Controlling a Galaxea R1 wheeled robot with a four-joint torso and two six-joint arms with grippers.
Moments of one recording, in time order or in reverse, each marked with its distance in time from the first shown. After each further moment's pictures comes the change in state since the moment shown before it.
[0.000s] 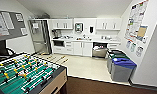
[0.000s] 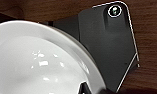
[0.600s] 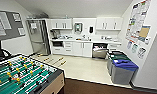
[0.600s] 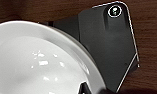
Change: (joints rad) left arm -0.001 0.001 0.000 0.000 -0.001 0.000; right arm 0.000 0.000 -0.001 0.000 0.000 0.000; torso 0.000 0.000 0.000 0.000
